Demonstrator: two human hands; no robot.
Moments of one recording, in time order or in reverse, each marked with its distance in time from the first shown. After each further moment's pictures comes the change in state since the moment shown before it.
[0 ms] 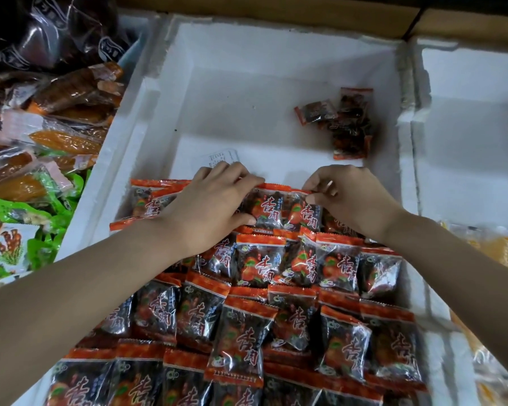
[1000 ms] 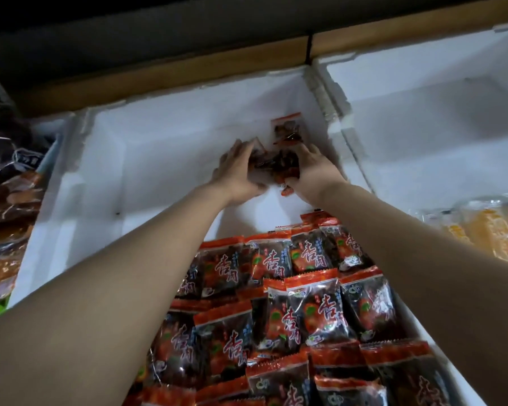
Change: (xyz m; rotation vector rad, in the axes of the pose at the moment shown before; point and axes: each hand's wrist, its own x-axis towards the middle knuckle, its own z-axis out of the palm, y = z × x) left_hand 0.195 0.009 0.035 -0.280 -0.015 -0.112; right_hand 0.078 0.064 -0.004 0.041 0.276 0.287
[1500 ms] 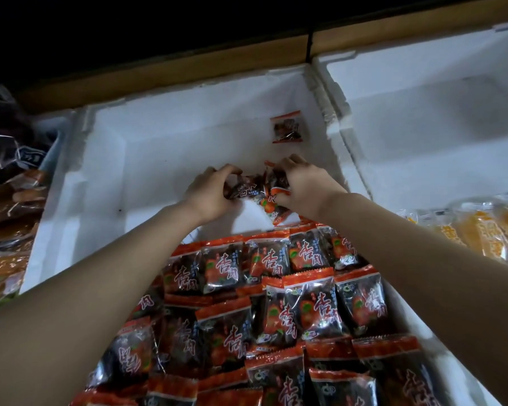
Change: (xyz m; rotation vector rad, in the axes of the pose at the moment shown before) left_hand -0.036 -0.024 -0.014 0.040 -0.035 -0.053; right_hand -0.029 -0.013 -0.008 -0.165 -0.099 -0.185
